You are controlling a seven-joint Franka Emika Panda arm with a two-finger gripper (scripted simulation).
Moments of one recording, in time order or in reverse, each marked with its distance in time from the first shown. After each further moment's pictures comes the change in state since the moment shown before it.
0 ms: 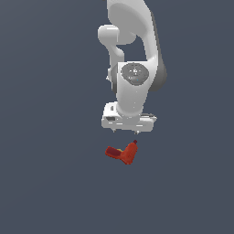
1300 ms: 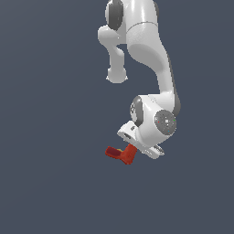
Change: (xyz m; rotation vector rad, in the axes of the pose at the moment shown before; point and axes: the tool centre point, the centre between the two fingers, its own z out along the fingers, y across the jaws) arm 0.022 -0.048 0.094 -0.219 -0.109 0.459
